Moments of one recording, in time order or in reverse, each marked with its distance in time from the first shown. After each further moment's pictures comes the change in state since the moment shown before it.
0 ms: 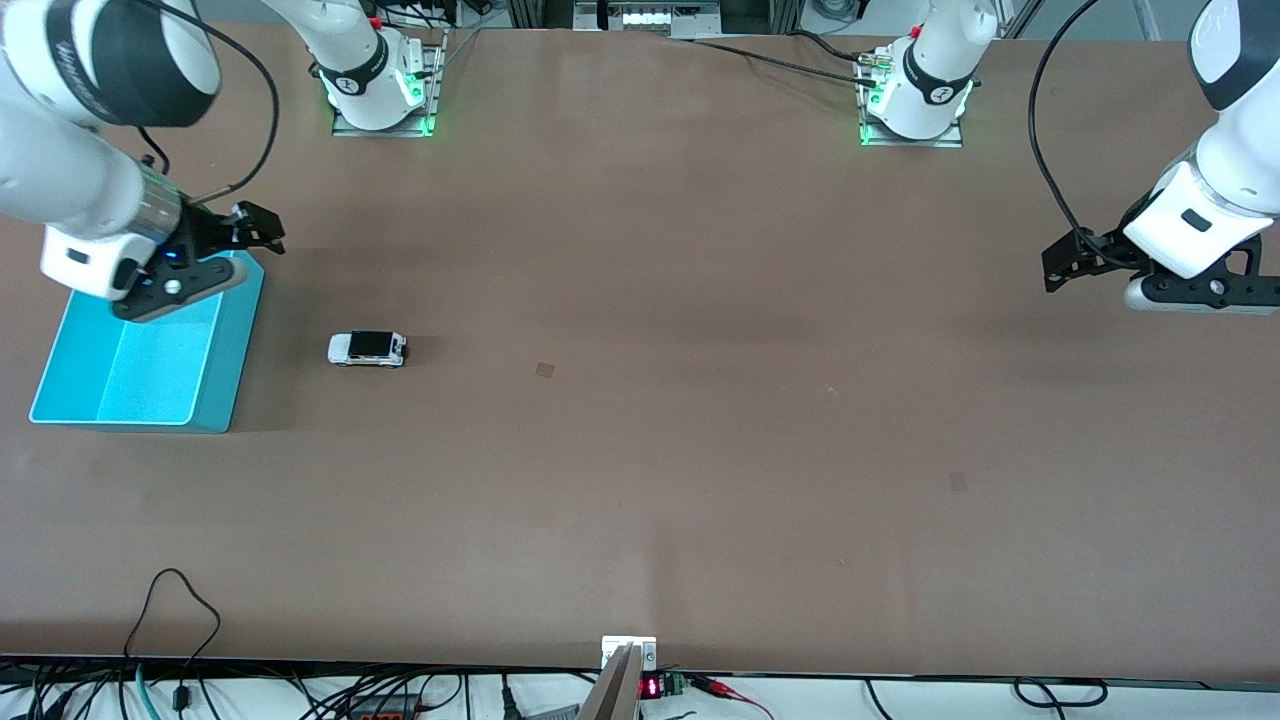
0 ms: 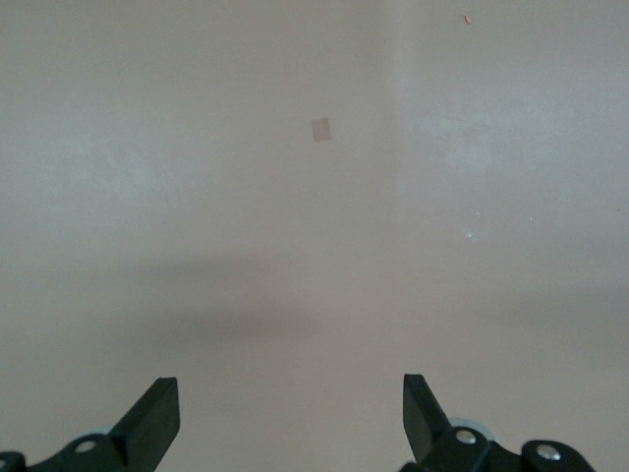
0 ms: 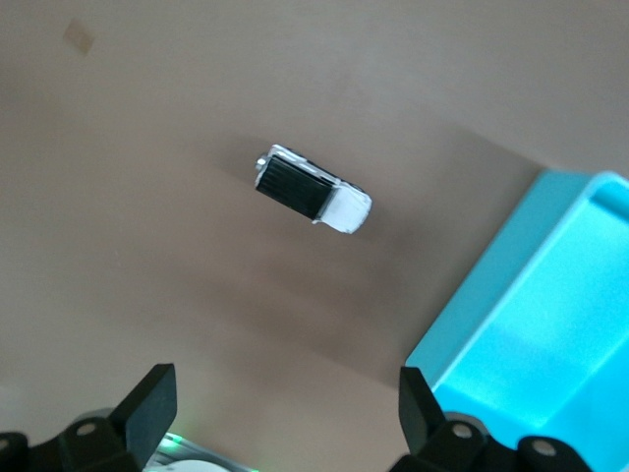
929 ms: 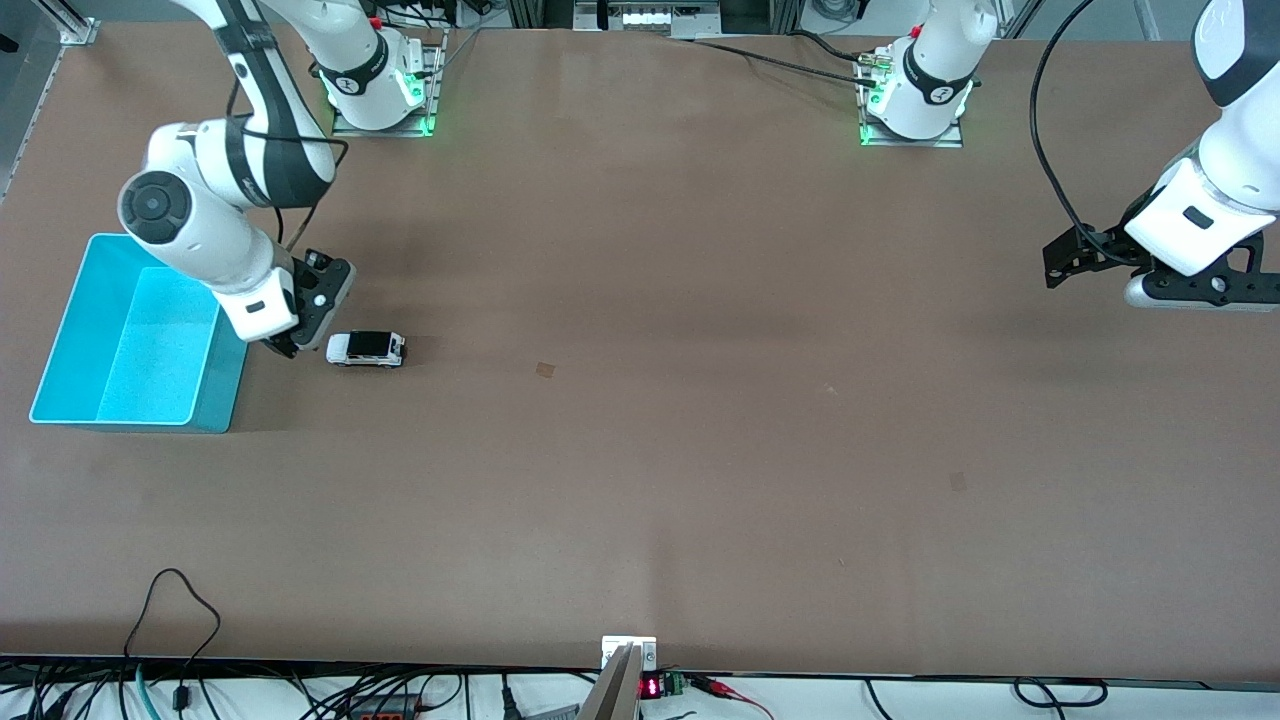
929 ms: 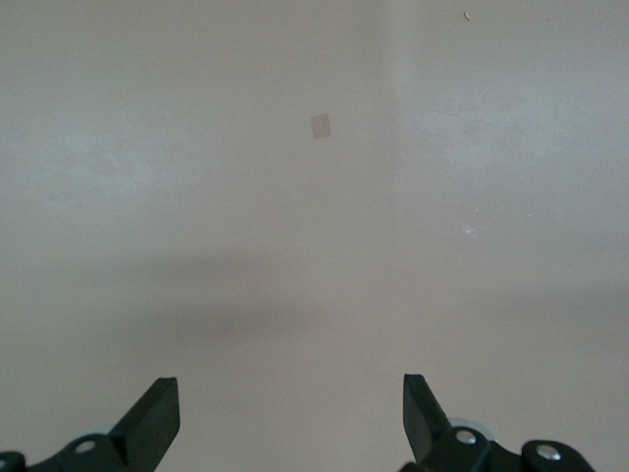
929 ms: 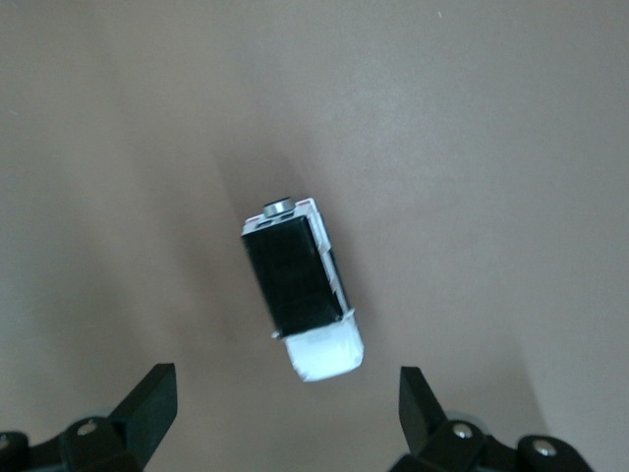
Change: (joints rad) left arm -0.001 0.000 0.000 0.010 0.000 -0.011 0.000; right arm 0.016 0.128 0.001 -0.339 0.000 0.632 -0.675
